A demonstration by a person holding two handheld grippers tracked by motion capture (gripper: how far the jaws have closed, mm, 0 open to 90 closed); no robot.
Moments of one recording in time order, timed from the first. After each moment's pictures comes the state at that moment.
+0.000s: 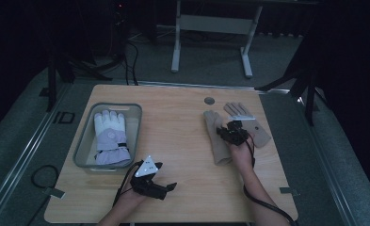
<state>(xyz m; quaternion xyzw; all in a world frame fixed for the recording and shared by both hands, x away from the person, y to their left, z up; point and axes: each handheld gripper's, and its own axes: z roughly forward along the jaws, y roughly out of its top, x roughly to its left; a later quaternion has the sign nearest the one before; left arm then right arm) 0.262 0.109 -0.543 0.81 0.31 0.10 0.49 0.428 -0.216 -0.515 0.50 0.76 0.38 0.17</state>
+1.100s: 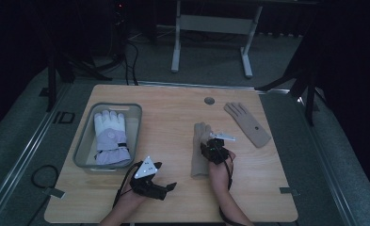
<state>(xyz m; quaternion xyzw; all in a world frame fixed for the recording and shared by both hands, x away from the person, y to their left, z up) 0.259 0.110 -0.544 0.81 0.31 0.11 0.49 0.372 -0.152 -0.552 0.57 0.71 0.37 0.19</state>
